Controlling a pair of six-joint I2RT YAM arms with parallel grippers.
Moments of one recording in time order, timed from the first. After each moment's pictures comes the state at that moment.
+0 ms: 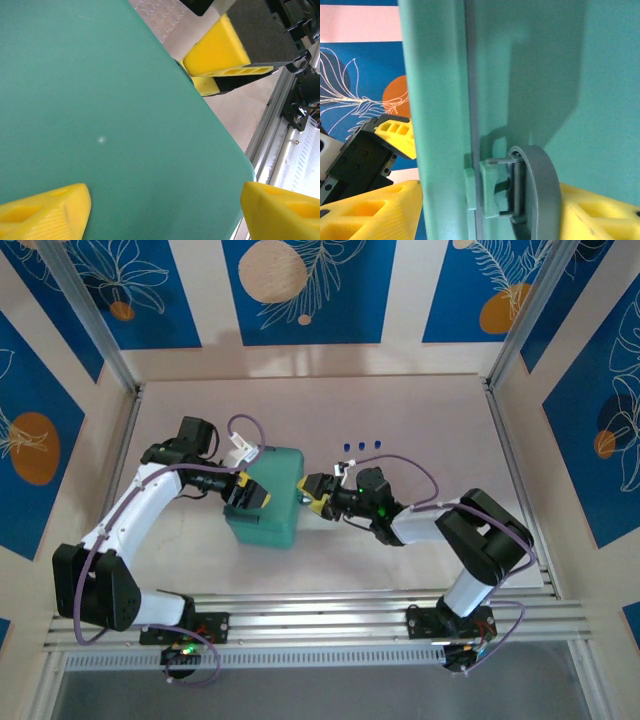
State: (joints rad) left arm -0.24 1.36 1.13 -0.94 0.72 0.37; right arm 0.69 1.64 0.58 0.83 -0.48 1.43
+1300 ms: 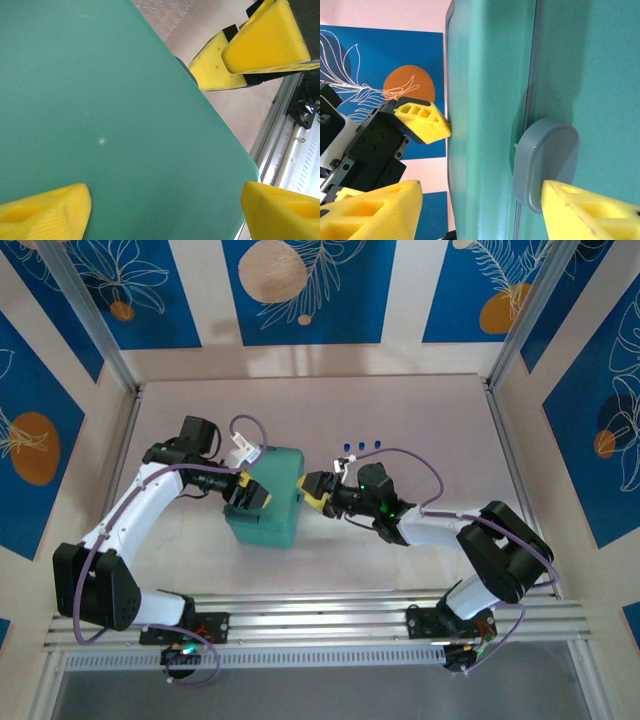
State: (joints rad) left arm -0.25 1.36 1.14 -0.94 0.69 0.37; right arm 0.71 1.51 0.61 0.66 -0.47 1.36
